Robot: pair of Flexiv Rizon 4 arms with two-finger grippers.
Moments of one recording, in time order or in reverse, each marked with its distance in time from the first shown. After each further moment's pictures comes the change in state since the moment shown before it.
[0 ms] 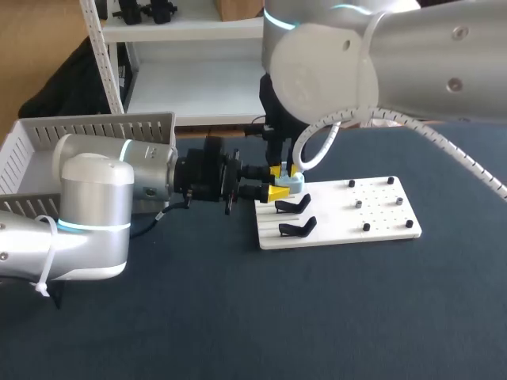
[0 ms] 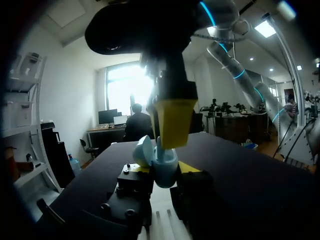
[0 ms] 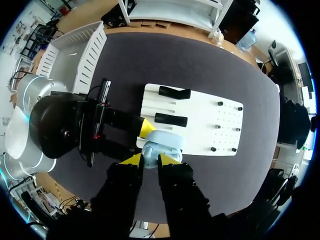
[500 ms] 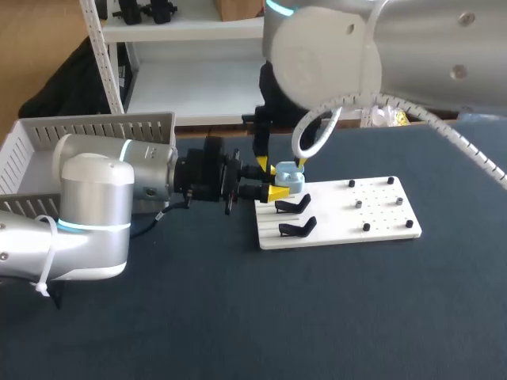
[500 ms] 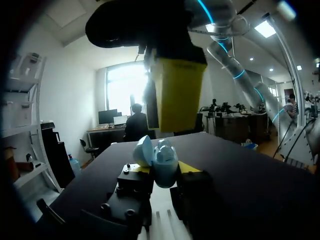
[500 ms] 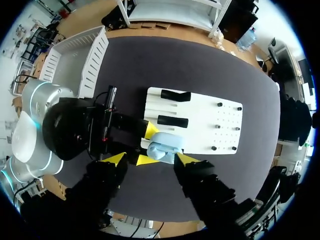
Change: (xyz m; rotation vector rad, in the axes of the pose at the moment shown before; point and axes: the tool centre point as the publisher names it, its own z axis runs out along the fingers) left arm 0.000 0.000 0.000 0.000 0.000 0.000; right arm -0.006 0.004 -0.022 -0.027 -0.014 0.046
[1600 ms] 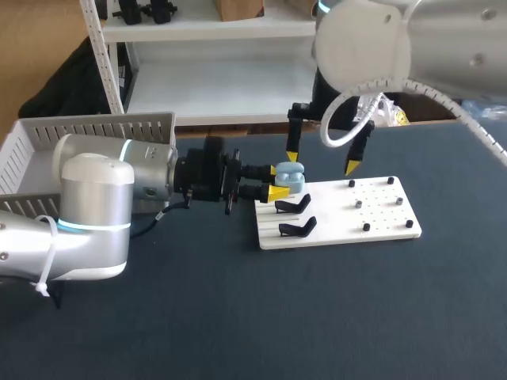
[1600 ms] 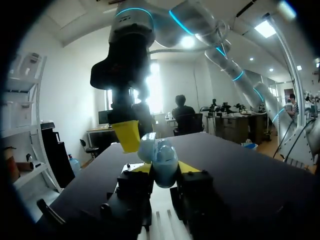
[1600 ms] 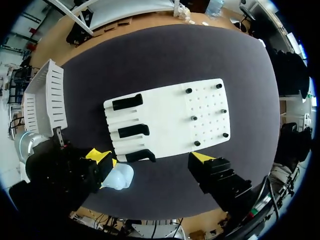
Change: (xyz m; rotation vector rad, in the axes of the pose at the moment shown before) left arm 0.000 0.000 0.000 0.000 0.000 0.000; right arm -0.012 -0.074 0.027 -0.010 0.084 0.308
